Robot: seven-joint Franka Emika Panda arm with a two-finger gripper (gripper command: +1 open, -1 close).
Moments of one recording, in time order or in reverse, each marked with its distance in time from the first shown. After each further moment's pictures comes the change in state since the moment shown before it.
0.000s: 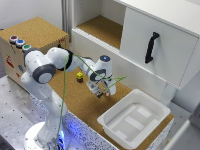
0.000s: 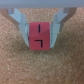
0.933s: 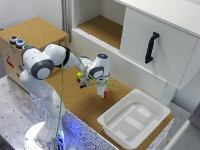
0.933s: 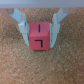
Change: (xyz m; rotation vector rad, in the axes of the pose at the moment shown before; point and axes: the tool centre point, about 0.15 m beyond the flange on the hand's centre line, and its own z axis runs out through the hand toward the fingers) arm -0.002 0.008 0.004 0.027 -0.037 0.704
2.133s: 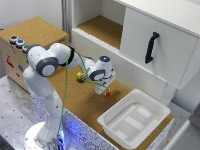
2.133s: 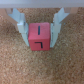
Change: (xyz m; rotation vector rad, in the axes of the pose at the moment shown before) arm 0.009 -0.036 0.014 0.059 0.029 0.317
